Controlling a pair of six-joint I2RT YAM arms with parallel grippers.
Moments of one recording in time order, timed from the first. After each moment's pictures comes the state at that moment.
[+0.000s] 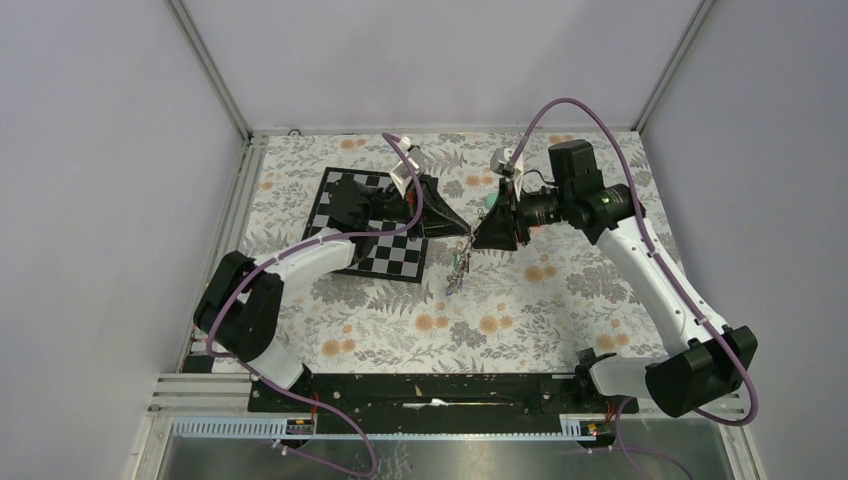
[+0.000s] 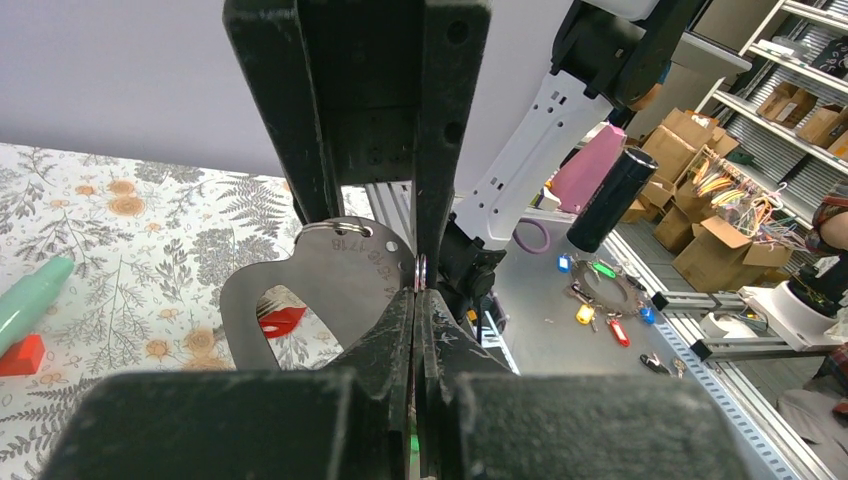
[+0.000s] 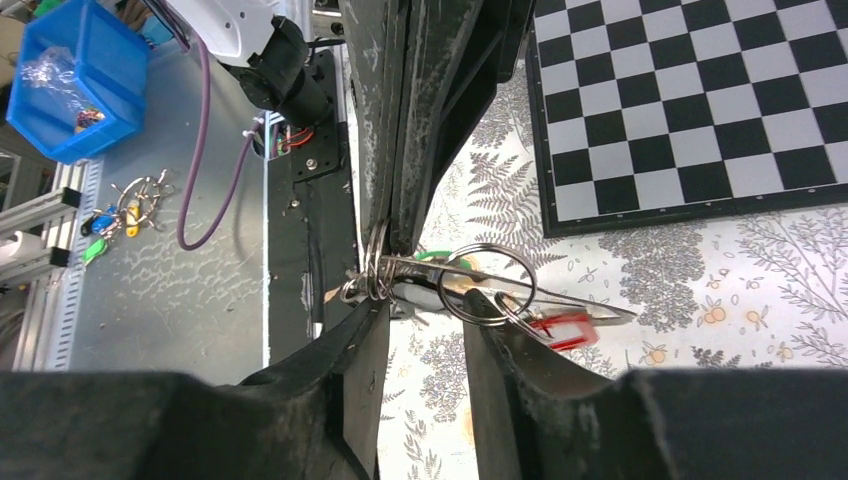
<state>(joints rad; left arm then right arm) -0.58 1.59 0.98 1.18 1.18 -0.87 0.37 1.30 1.31 -0.76 -1.07 -0.32</state>
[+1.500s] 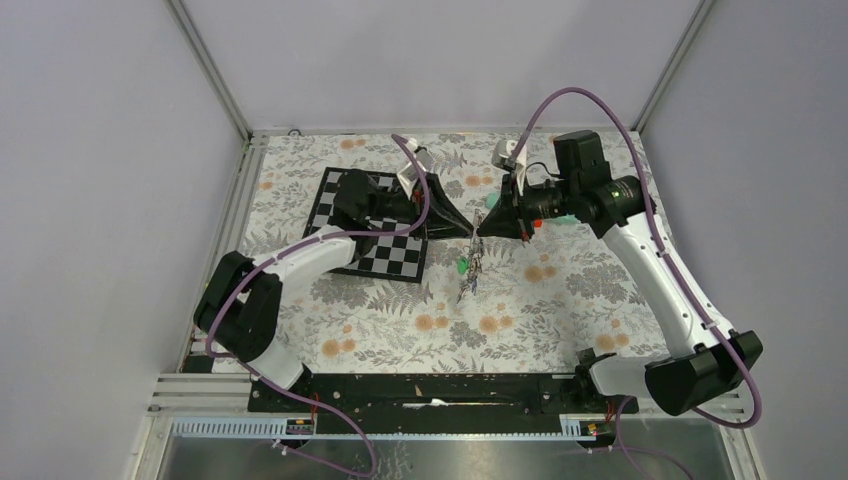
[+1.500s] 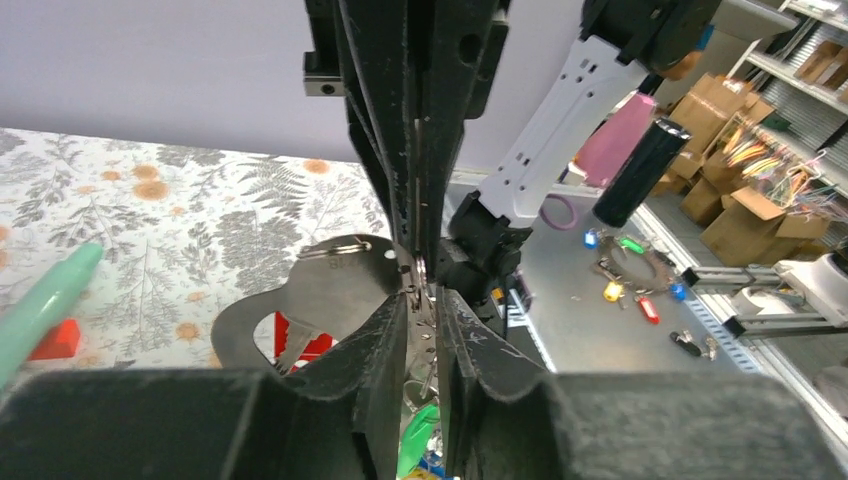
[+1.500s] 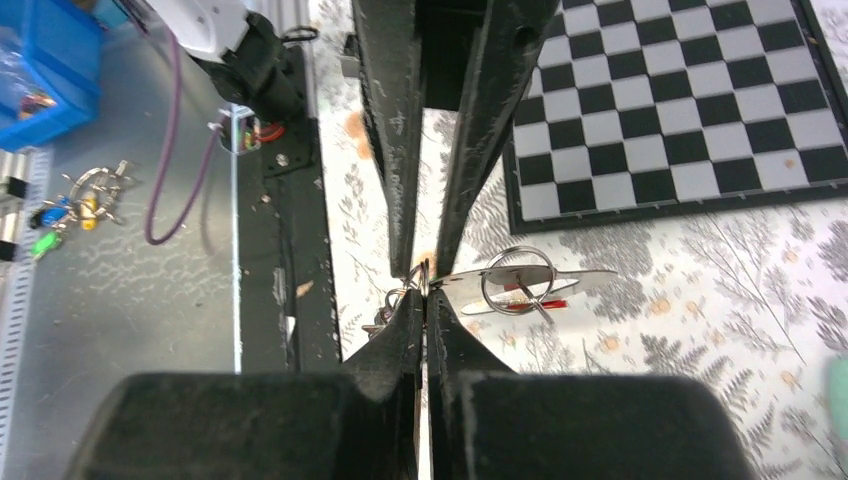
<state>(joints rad) -0.58 1.59 0.99 1.08 1.19 -0.74 0.37 1.30 1.42 -0.85 -1.02 -0.39</state>
